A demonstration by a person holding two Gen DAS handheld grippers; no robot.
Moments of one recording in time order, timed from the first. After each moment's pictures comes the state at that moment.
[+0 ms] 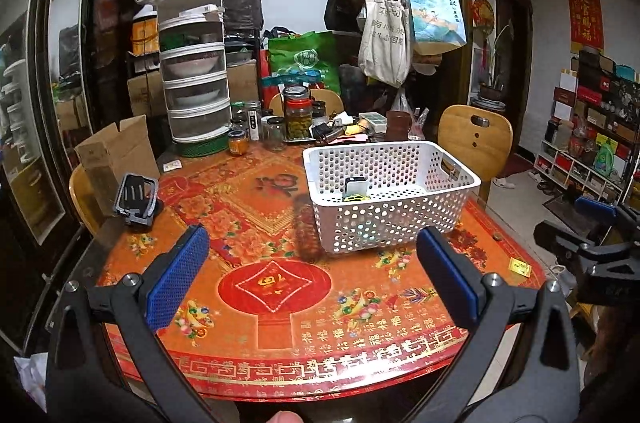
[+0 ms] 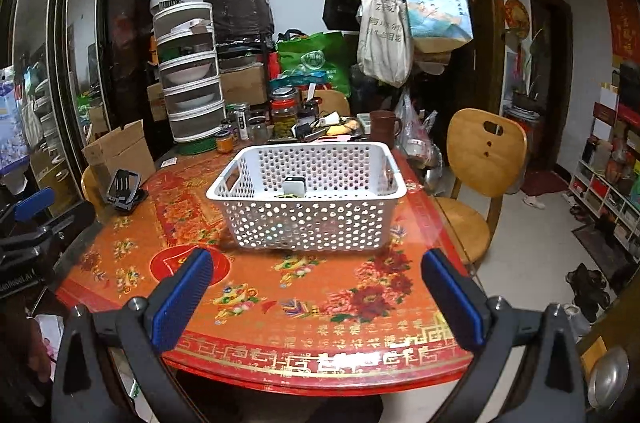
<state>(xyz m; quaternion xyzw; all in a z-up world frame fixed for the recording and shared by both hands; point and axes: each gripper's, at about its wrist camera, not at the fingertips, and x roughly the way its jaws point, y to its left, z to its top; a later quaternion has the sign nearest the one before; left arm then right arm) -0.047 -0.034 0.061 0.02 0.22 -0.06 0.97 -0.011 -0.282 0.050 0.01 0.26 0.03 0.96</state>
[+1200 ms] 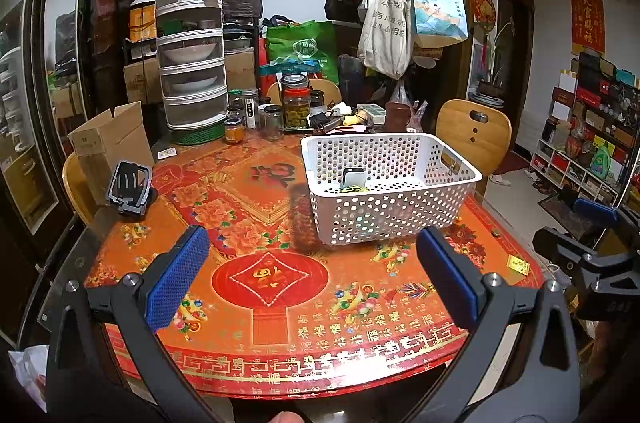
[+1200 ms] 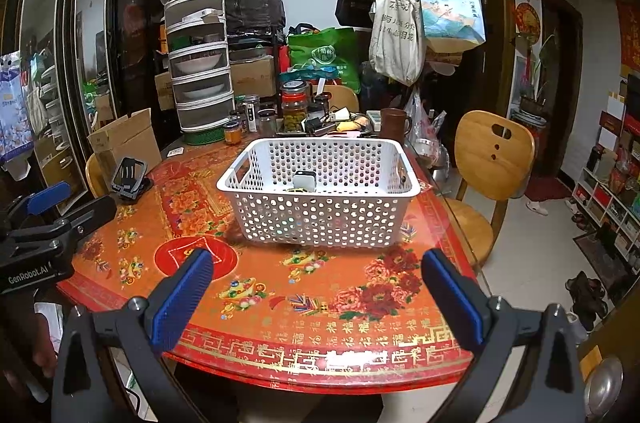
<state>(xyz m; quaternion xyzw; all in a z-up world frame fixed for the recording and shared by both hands) -0.029 -0.034 0.054 0.01 0.23 -0.07 0.97 -0.008 -0.271 0.046 0.00 0.27 0.04 0.96</state>
